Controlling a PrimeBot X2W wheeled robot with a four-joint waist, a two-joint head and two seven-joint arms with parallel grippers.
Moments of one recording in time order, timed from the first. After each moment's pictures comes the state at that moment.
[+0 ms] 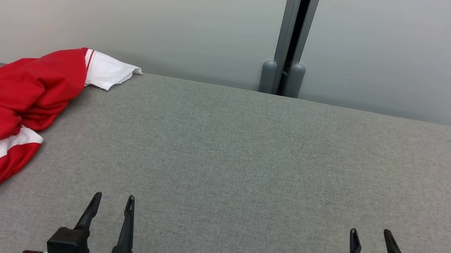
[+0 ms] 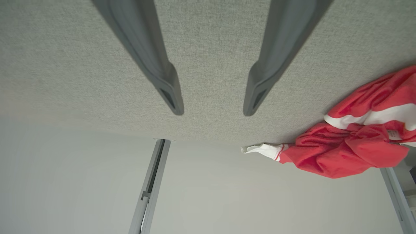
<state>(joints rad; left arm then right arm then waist) 0.02 0.05 -0.19 0.30 -0.21 0.03 -0.24 0.04 -0.05 -0.01 0.23 0.06 0.13 -0.24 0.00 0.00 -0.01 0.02</state>
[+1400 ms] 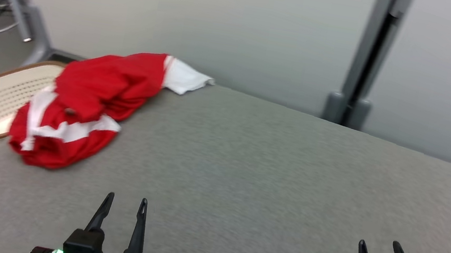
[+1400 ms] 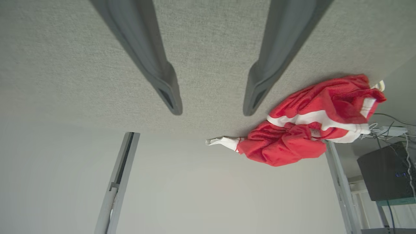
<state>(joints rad) 0.01 0.05 -0.23 0.33 -0.15 0.03 -0.26 0.06 -0.05 -0.05 0.26 0.01 0.13 -0.26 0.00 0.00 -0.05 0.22</state>
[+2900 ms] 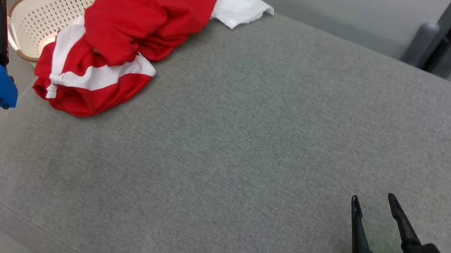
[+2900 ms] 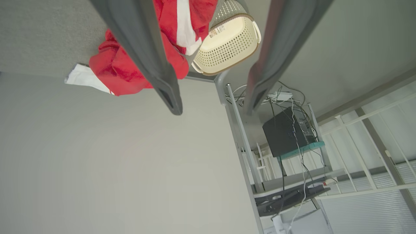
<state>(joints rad) -0.56 0.36 0.03 0.35 -0.22 -0.09 0.00 -0.08 -0.05 -0.02 0.24 -0.08 0.13 -0.26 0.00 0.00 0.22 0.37</state>
